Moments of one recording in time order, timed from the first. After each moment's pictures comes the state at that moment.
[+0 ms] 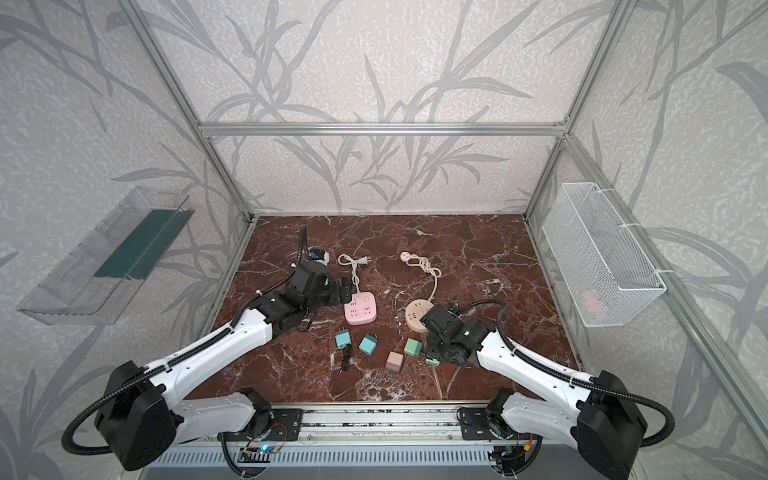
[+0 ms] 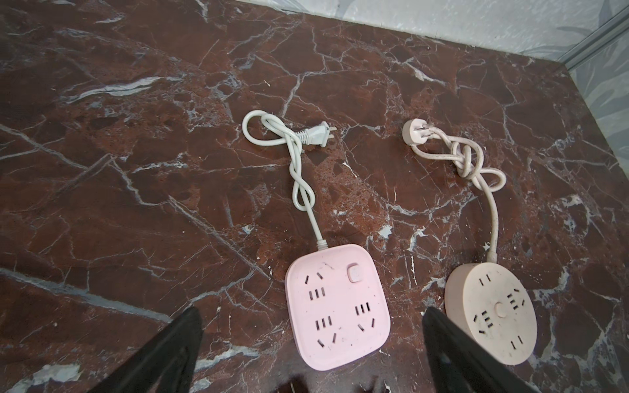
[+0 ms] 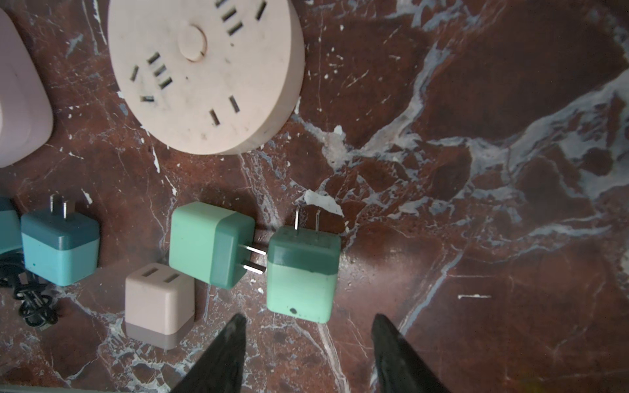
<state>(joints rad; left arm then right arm) -0.59 1.22 0.86 -0.36 -0.25 -0.54 0.79 1.12 0.68 -0.82 0.09 1.00</state>
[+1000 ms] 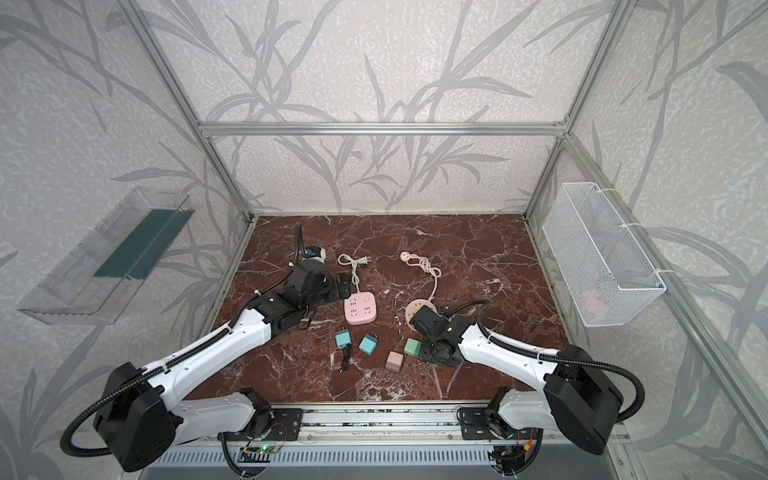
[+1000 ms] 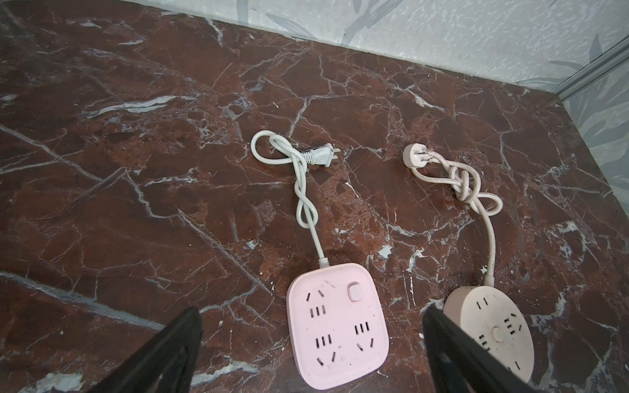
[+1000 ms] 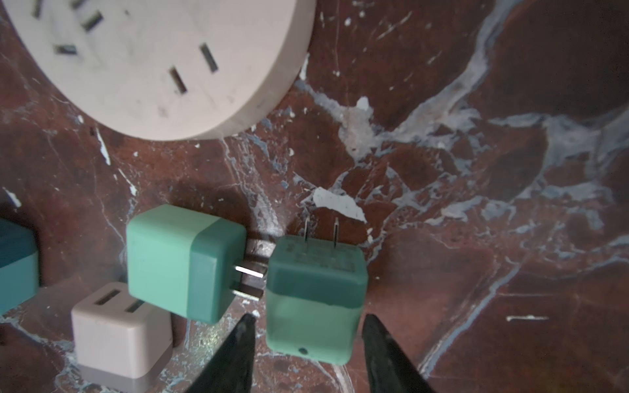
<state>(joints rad) -0.59 1.23 0.88 -0.34 -0.28 -0.54 0.83 1.29 0.68 -0.74 0.06 1.02</state>
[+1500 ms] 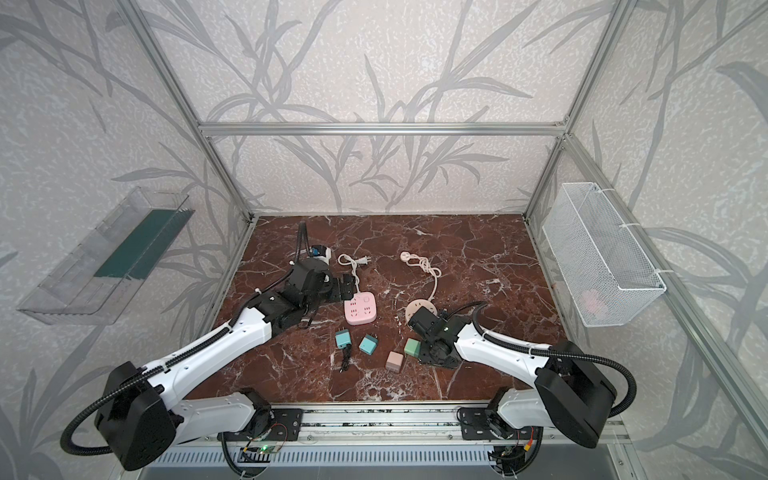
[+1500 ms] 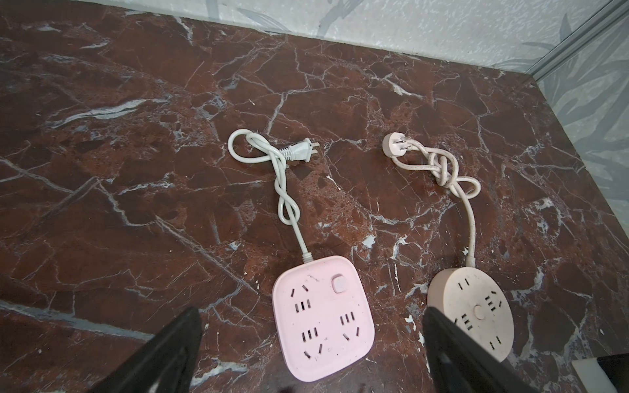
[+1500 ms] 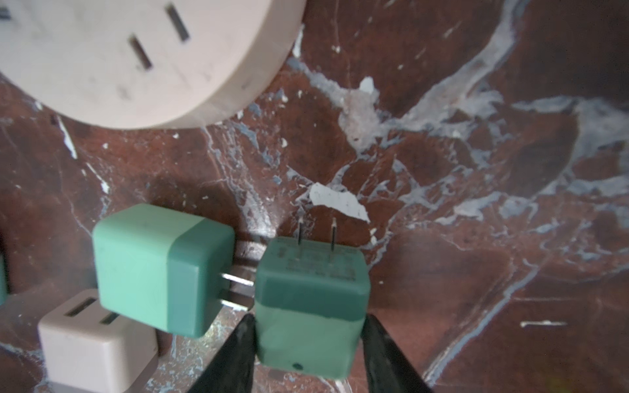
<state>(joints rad) -0.60 1.24 0.89 -0.34 -0.22 -0.51 0.83 1.33 0.67 -0.73 0.05 1.02</state>
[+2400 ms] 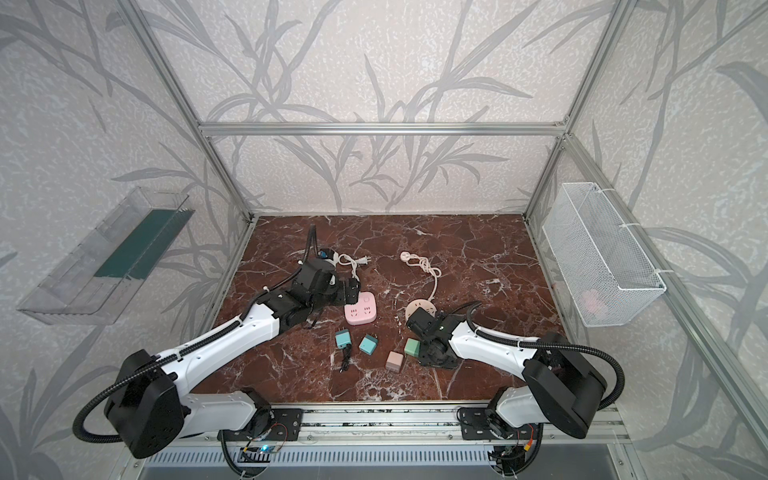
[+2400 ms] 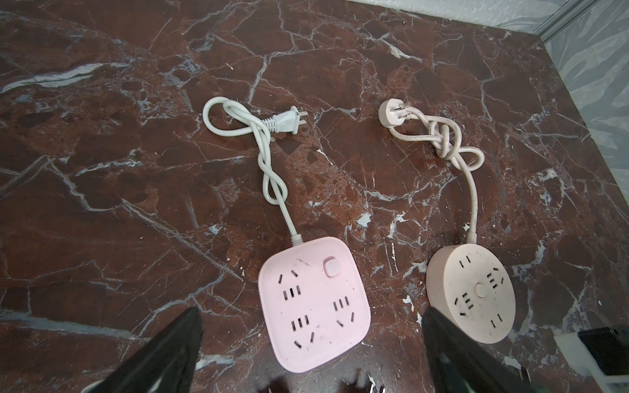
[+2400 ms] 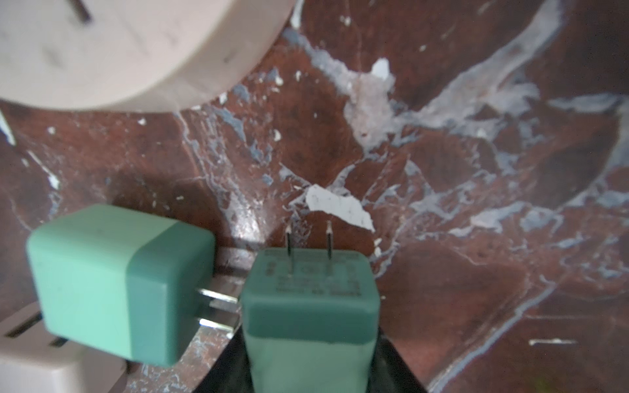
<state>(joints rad) -0.60 1.29 0.89 -0.34 -0.15 -0.51 0.83 1.39 0.67 -0.72 0.04 0.98</state>
